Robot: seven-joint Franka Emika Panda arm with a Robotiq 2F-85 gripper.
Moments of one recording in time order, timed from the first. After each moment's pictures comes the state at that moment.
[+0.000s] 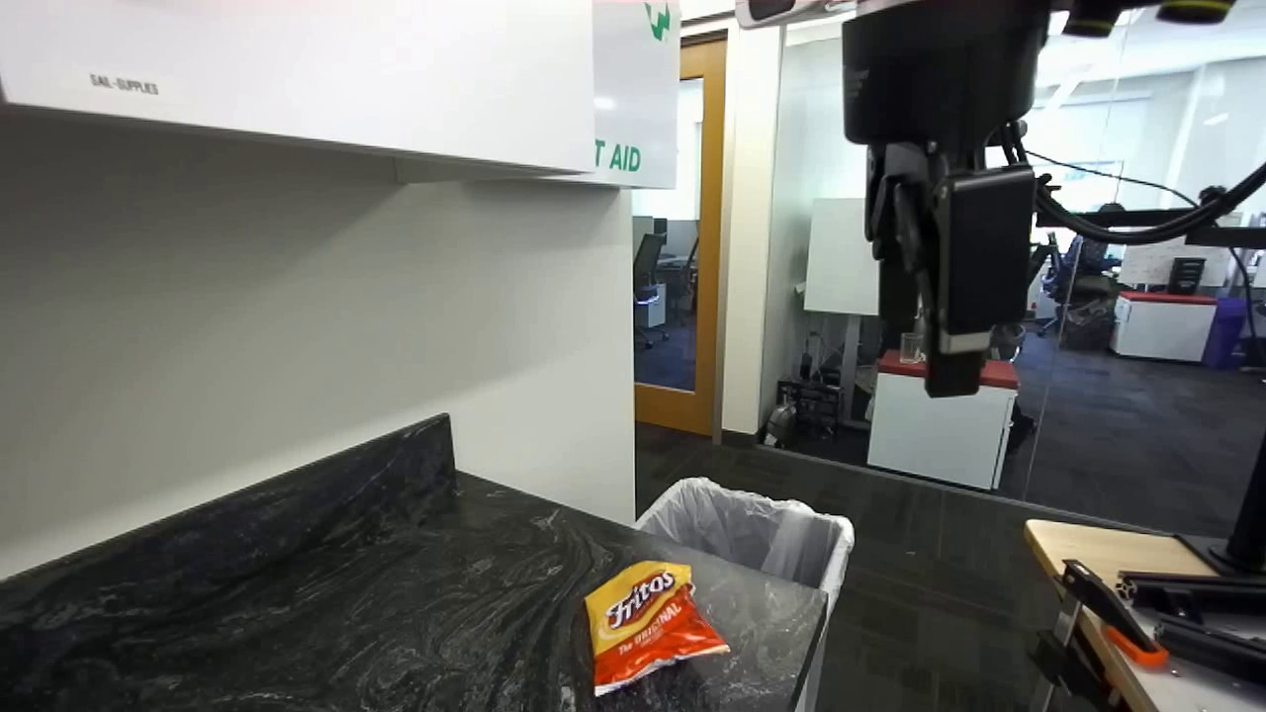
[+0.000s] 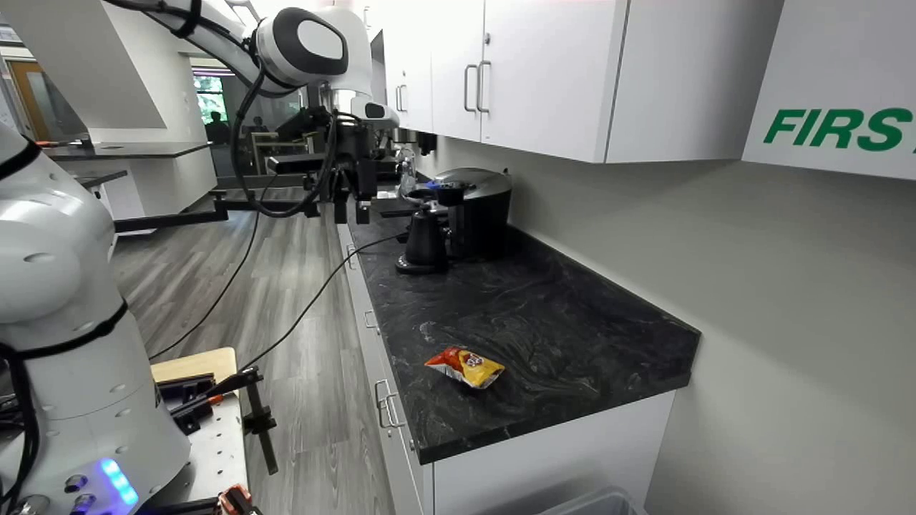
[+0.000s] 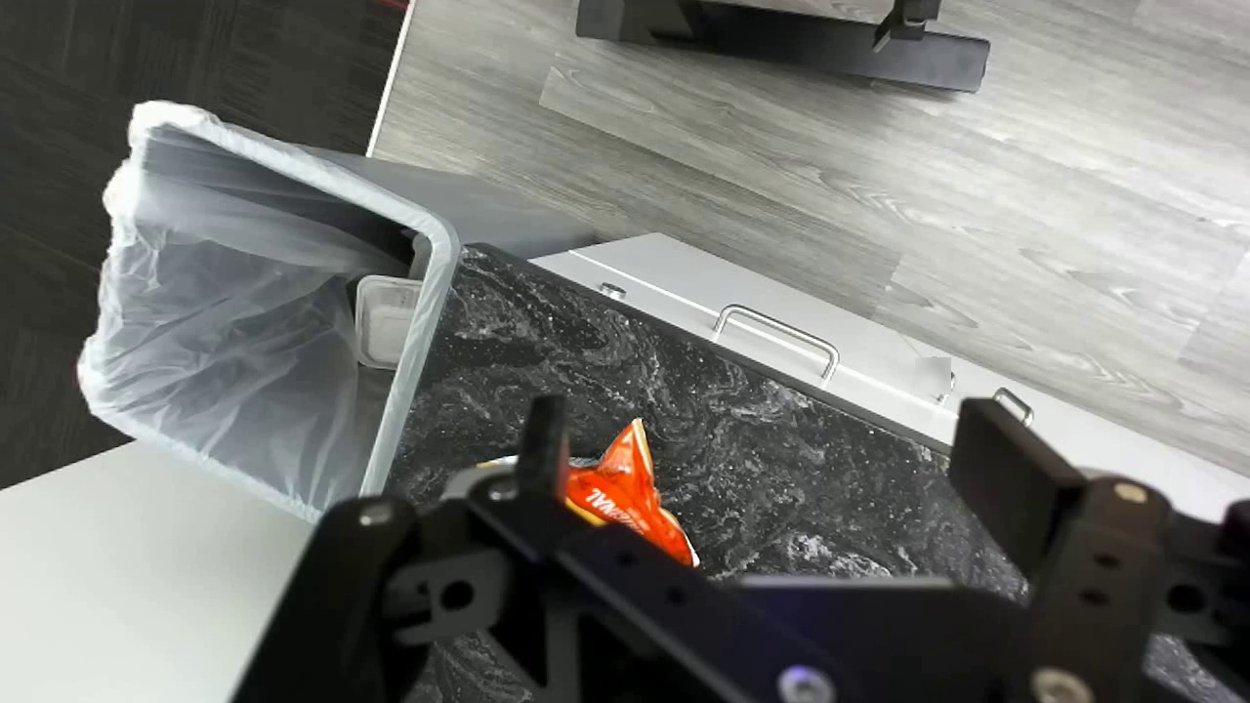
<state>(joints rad) 0.06 -0.44 0.26 -2.44 -0.09 1.86 0.18</state>
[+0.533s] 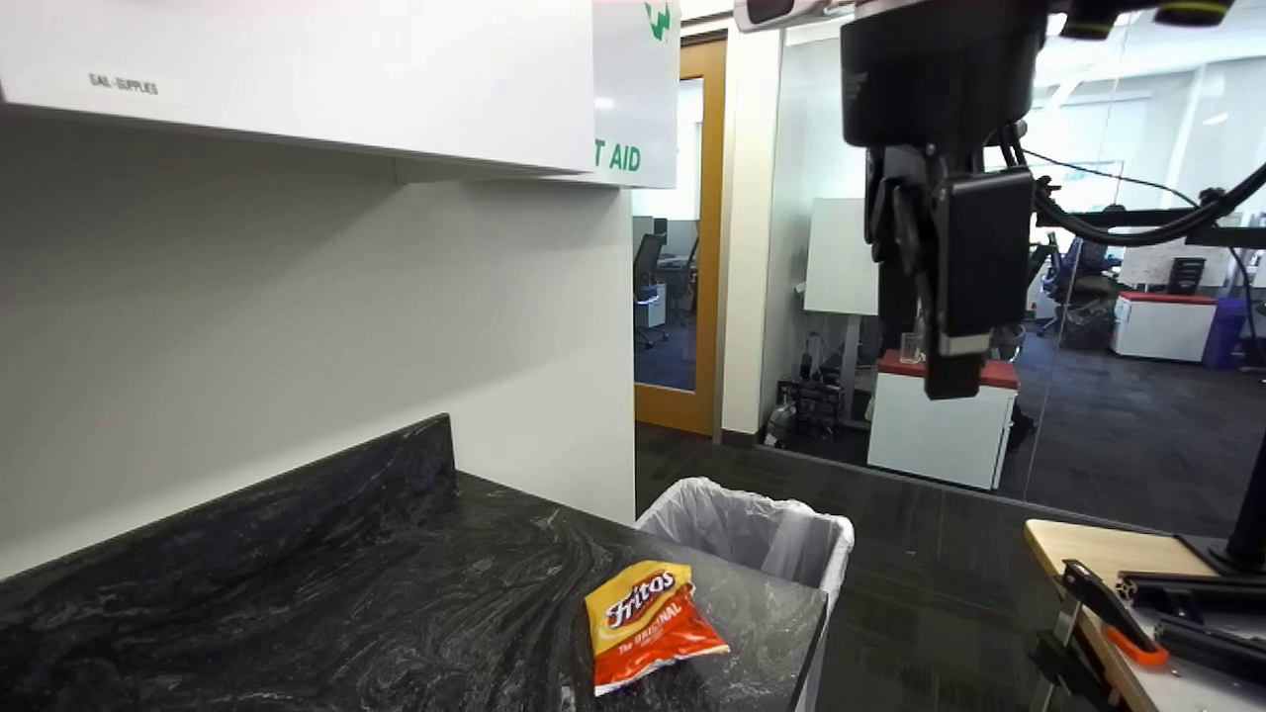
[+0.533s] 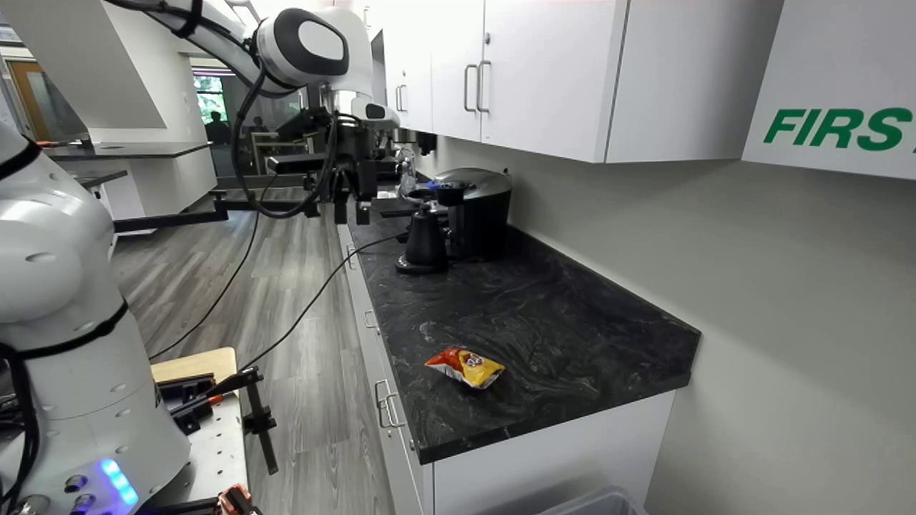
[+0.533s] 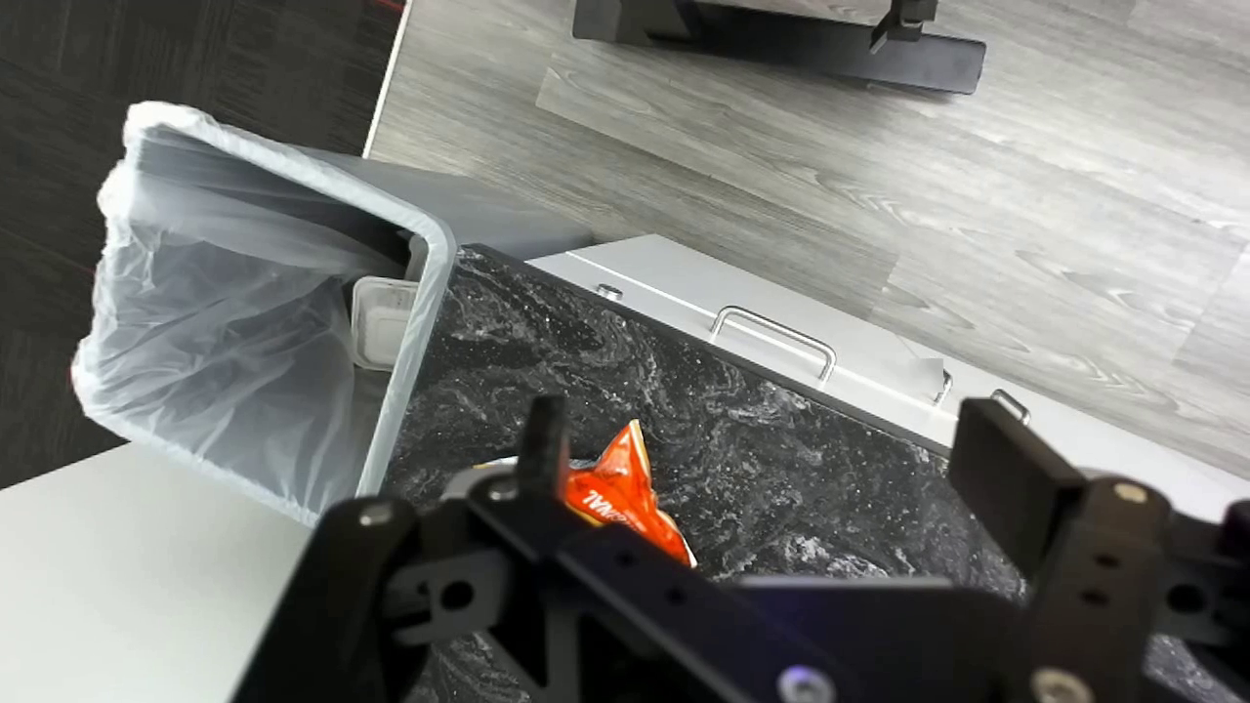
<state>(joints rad) 0.07 -0.43 0.25 -2.44 -0.09 1.86 0.18</state>
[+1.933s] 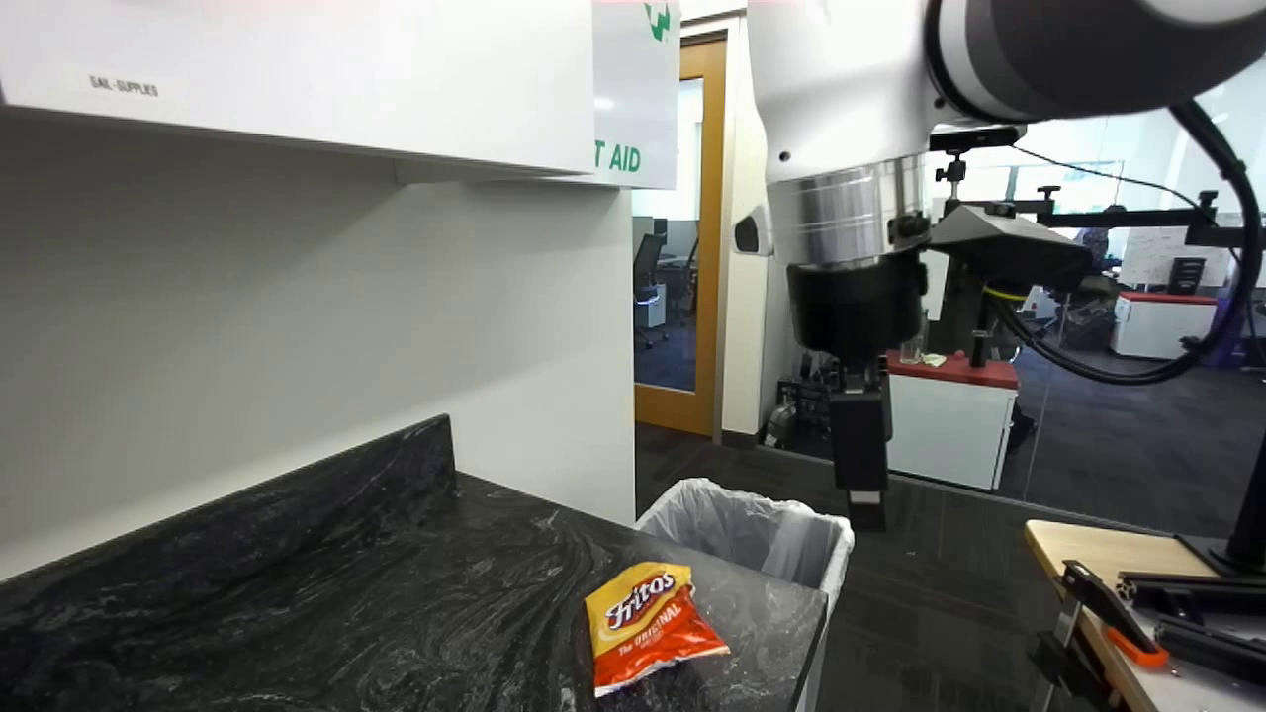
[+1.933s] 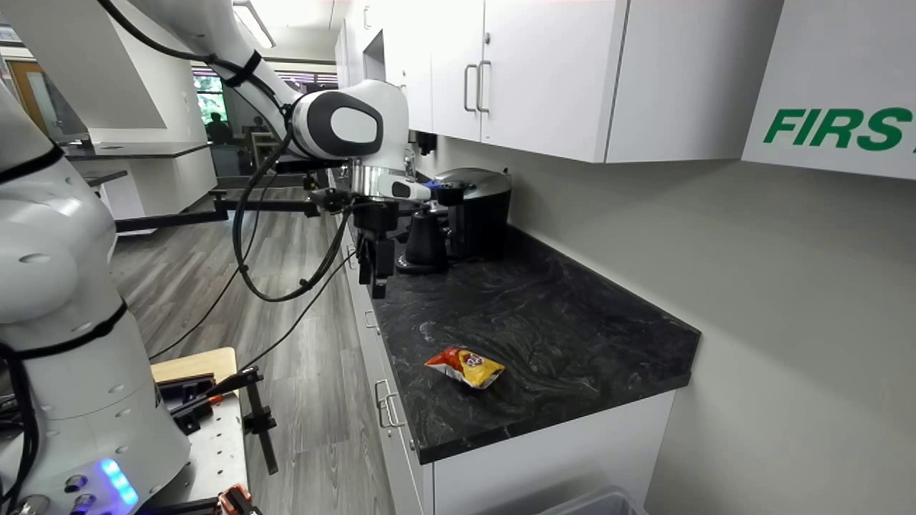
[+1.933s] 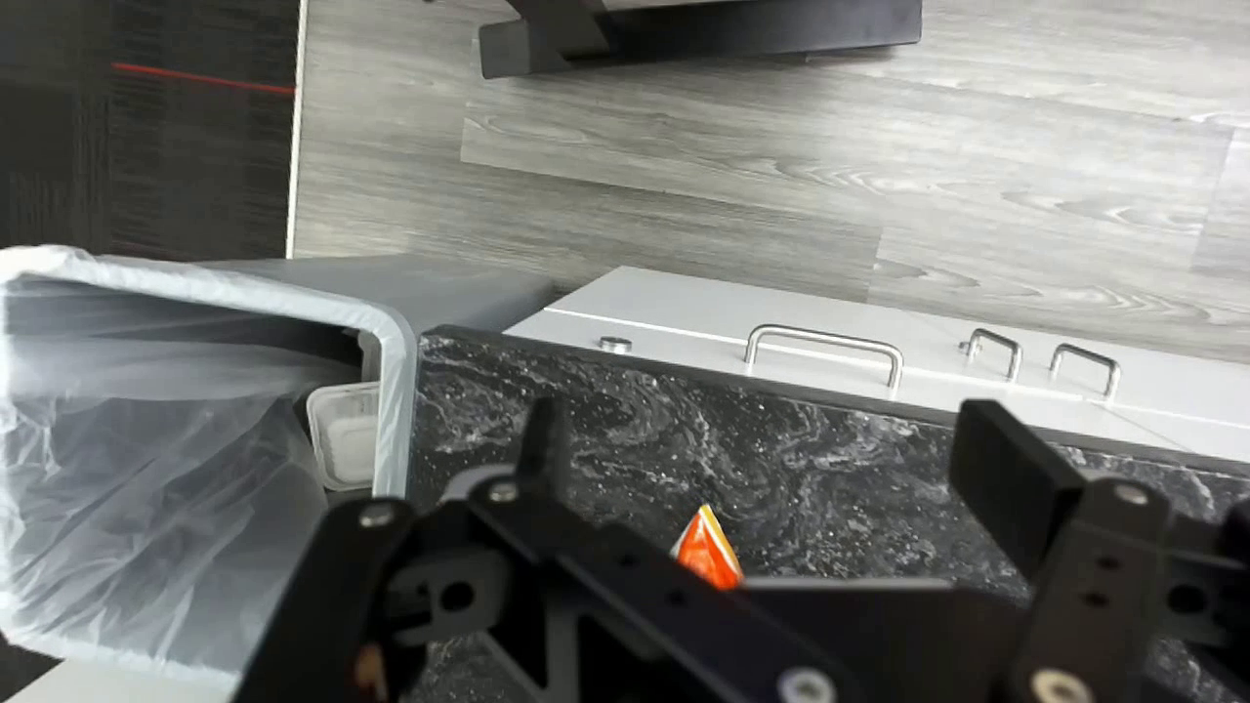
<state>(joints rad) 0.04 -0.26 0.10 -2.59 -0.08 2.17 0.26</state>
